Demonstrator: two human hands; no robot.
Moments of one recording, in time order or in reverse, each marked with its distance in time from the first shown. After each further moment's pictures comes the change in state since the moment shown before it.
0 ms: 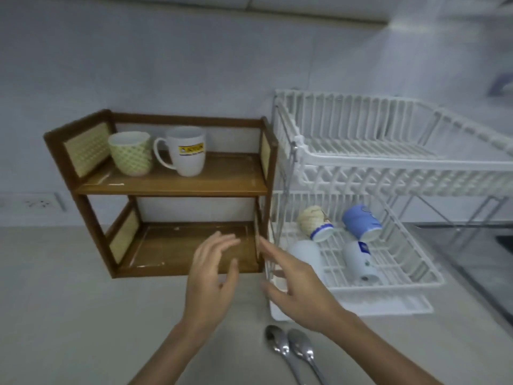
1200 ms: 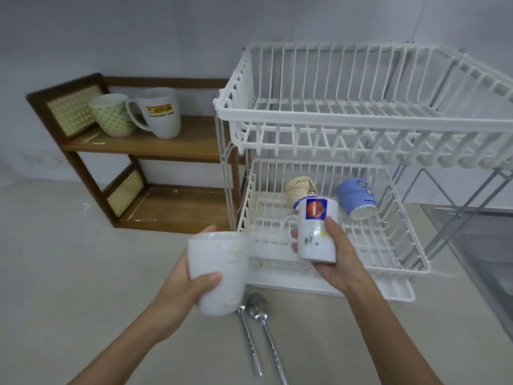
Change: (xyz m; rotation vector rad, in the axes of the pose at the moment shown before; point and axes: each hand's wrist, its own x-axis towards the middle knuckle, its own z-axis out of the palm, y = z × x) left_hand -0.051 0.097 0.037 -0.772 -0.206 -0.740; right_hand -0.025 0.142 -0.092 1.410 0.024 0.255
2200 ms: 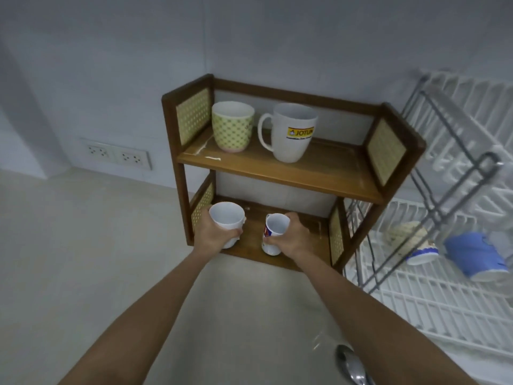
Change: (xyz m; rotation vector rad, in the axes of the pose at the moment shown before) left_hand 0.204 -0.038 -0.286 0.548 0.549 -0.047; right_hand 0.242 0.188 0.185 -1.381 0.361 0.080
